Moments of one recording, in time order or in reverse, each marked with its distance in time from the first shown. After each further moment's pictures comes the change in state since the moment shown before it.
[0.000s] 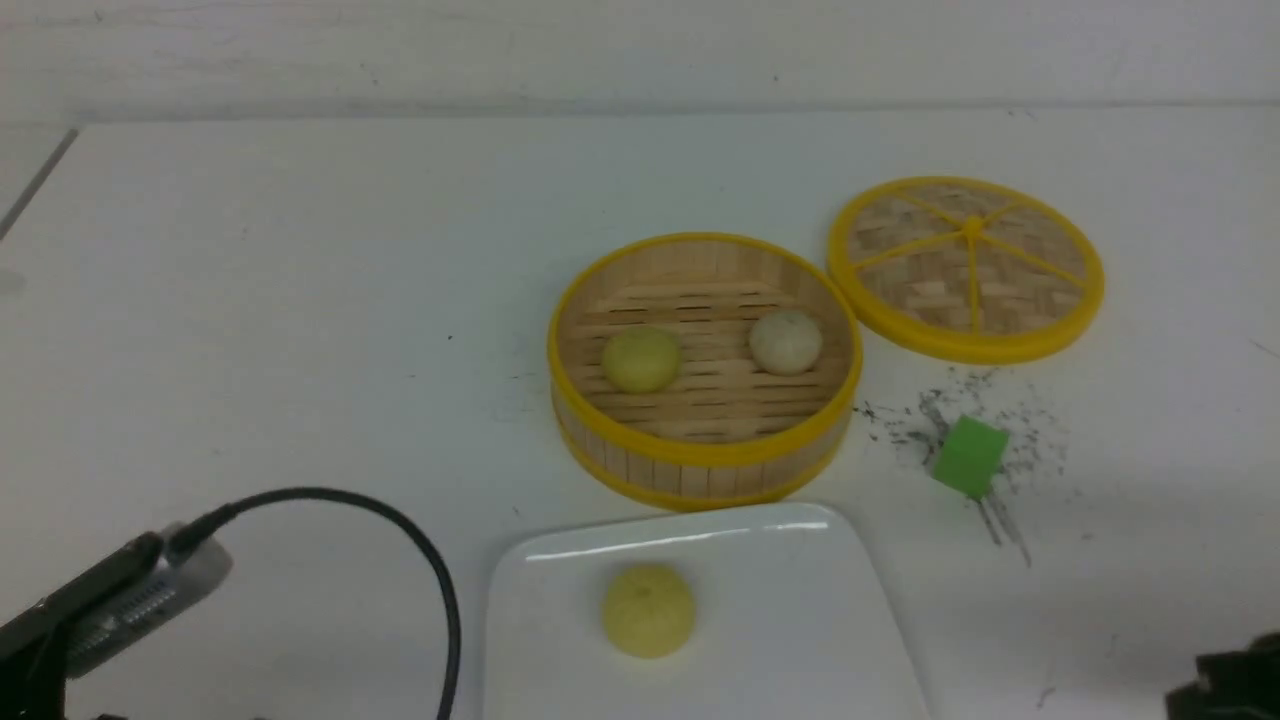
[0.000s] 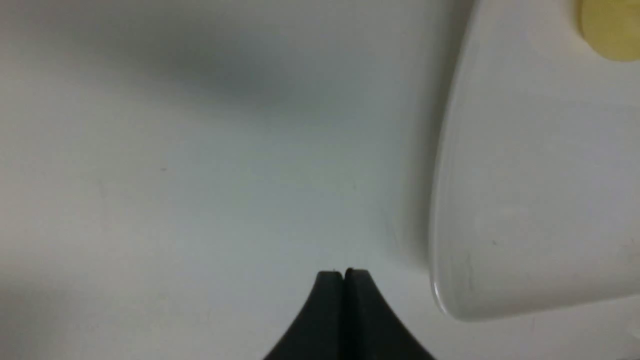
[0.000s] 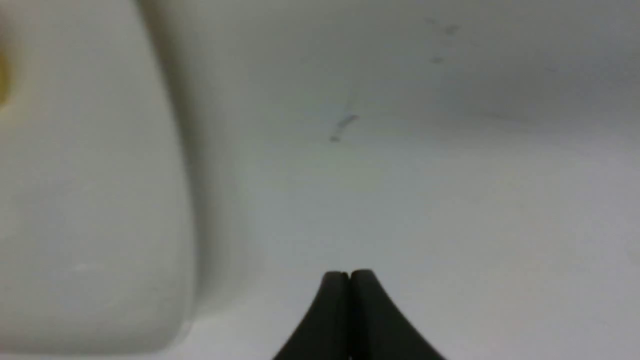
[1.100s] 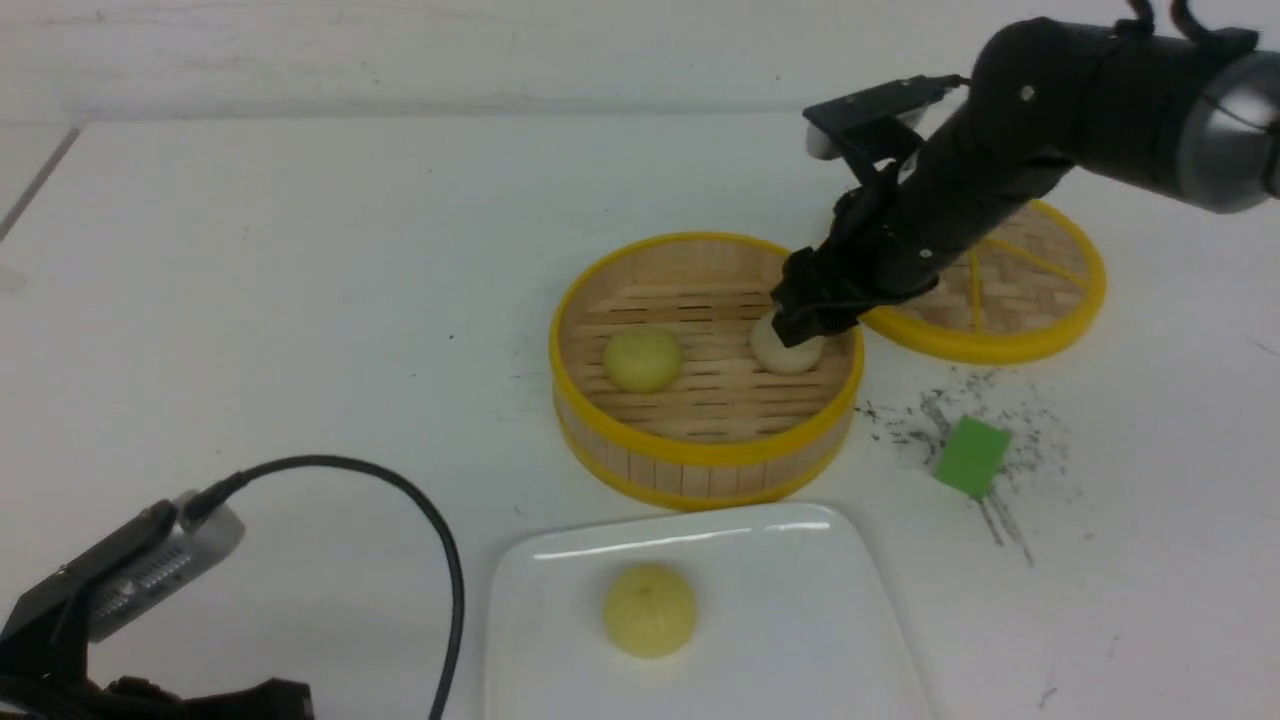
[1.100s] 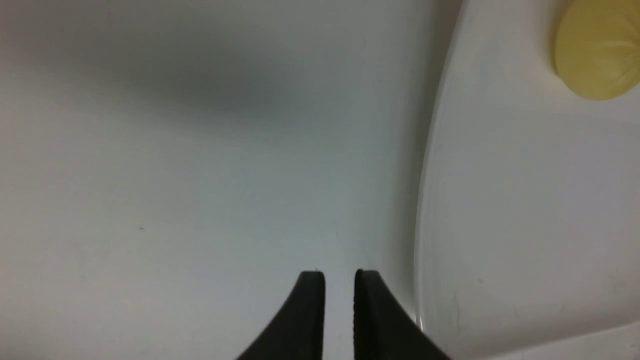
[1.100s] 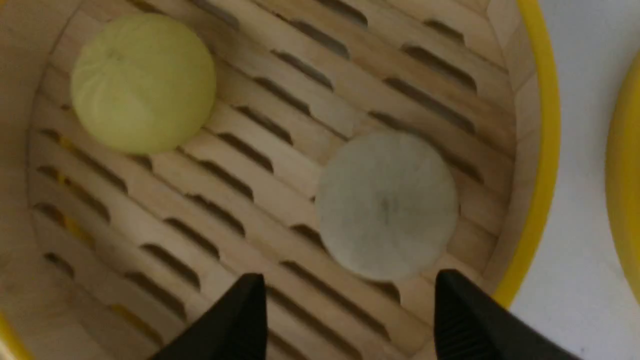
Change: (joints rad) right arm 0.279 1.054 -1.164 -0.276 -0.017 -0.146; left arm 0.000 0.056 -0.002 -0.040 -0.082 0.052
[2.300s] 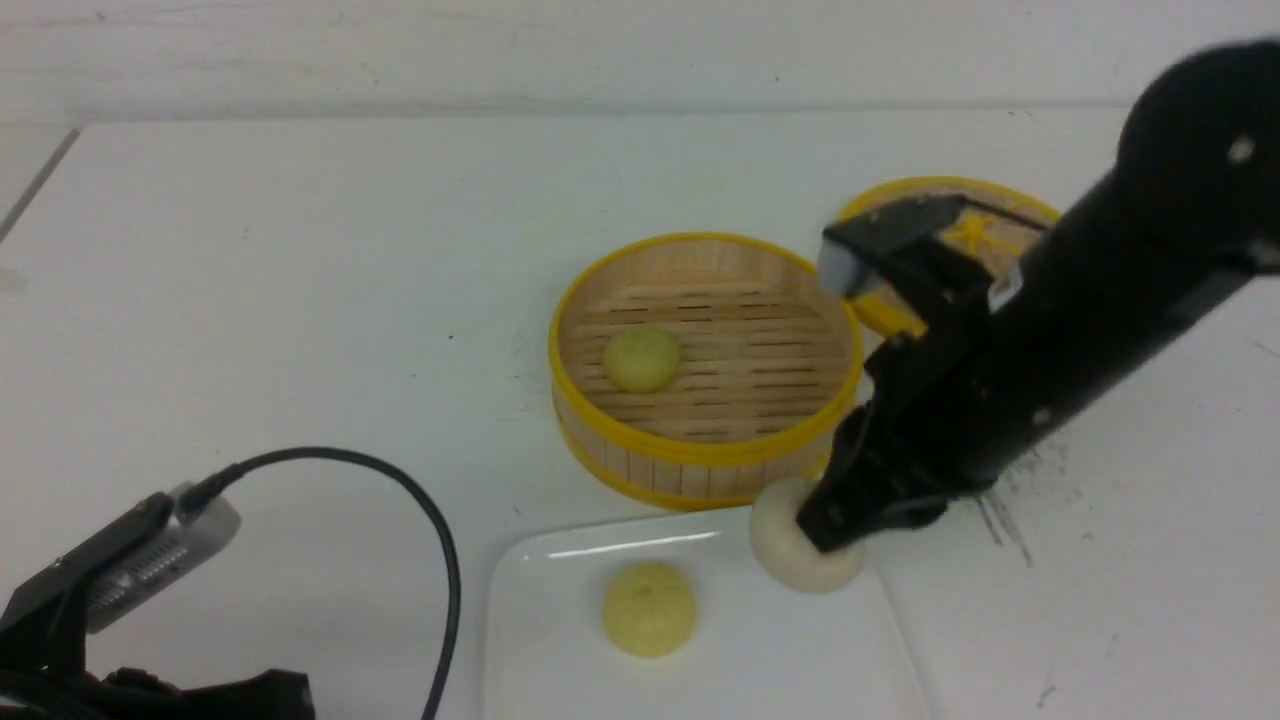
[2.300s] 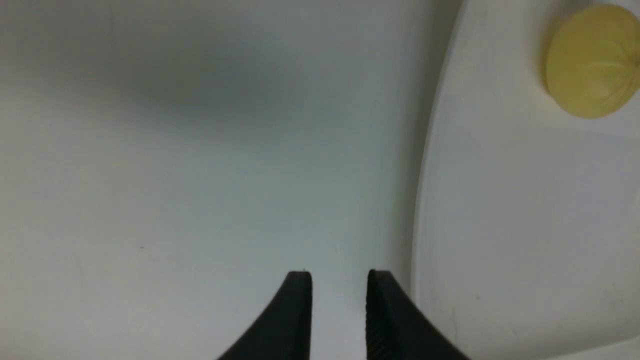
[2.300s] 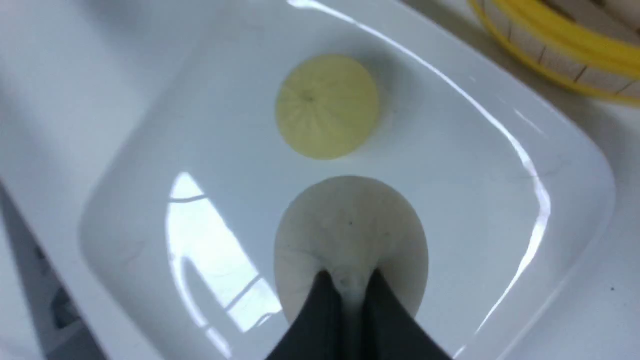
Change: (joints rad) right arm 0.165 -0.440 0.508 0.235 0.098 -0.114; left arm 0.000 0.000 0.000 -0.001 -0.030 0.000
